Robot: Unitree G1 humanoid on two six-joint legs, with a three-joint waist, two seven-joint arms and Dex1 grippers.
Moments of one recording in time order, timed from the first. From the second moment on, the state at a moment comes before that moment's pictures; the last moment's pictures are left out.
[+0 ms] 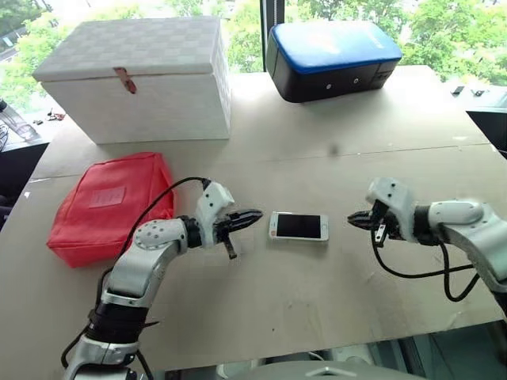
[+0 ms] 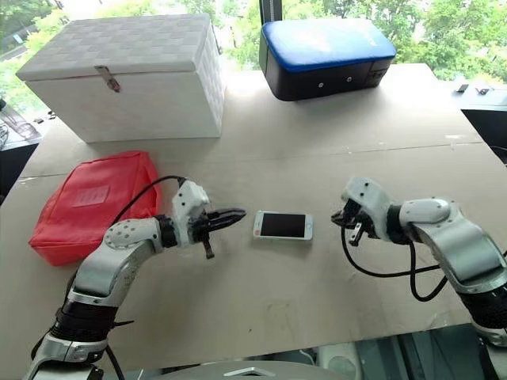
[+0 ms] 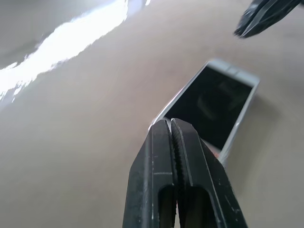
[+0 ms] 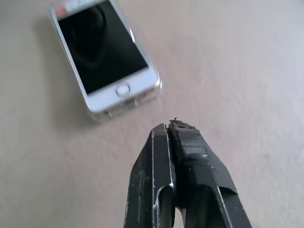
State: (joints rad) left arm -0.21 0.57 -0.04 -0.27 -0.44 0.46 -0.95; right arm -0.35 -0.79 0.08 -0.49 0.40 0.97 0.89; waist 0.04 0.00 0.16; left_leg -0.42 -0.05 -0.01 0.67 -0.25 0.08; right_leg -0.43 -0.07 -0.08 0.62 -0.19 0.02
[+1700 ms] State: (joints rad) left arm -0.26 0.48 -0.25 -0.09 -0.24 0.38 -0.94; right arm -0.41 -0.59 0.25 -0.13 0.36 0.82 0.95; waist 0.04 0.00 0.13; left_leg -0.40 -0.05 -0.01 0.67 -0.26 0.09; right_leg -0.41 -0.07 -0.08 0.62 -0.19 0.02
